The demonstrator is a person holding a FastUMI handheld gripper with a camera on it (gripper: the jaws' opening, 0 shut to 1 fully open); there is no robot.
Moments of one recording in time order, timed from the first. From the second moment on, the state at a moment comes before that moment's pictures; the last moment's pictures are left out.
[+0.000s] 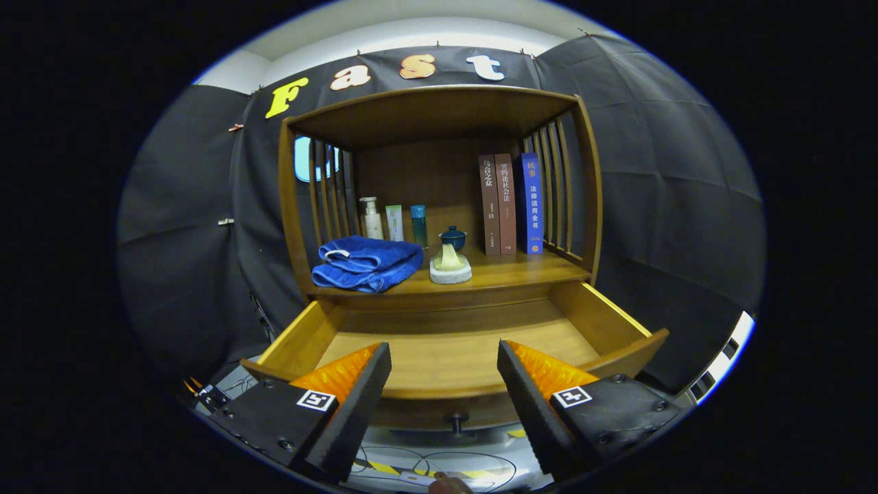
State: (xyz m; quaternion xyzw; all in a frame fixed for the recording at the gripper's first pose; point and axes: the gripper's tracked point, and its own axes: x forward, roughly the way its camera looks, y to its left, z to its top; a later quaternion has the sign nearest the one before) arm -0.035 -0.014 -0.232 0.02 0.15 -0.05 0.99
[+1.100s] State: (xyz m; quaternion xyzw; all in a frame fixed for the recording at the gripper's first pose) arm -0.041 -0.033 -0.323 0.03 0.22 -0.06 0.97
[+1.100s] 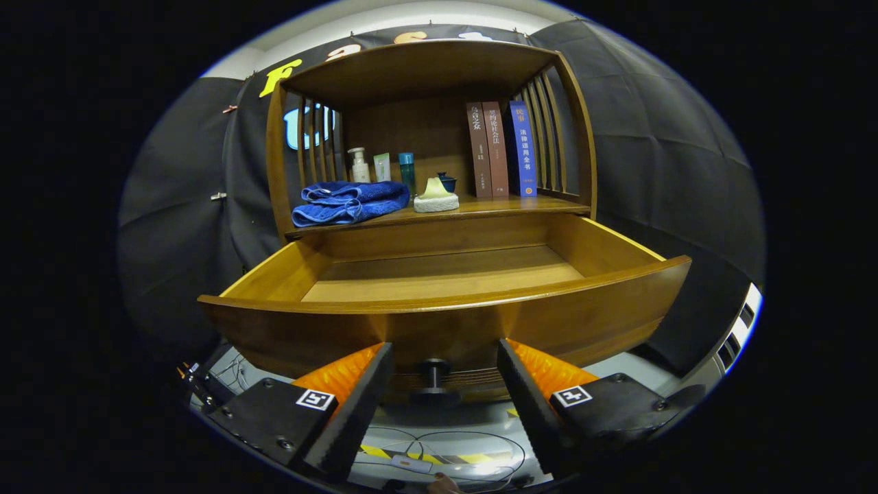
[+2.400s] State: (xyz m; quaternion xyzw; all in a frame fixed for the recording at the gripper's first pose) arm 0.137 -0.047 -0.334 0.04 0.21 -0.06 0.98
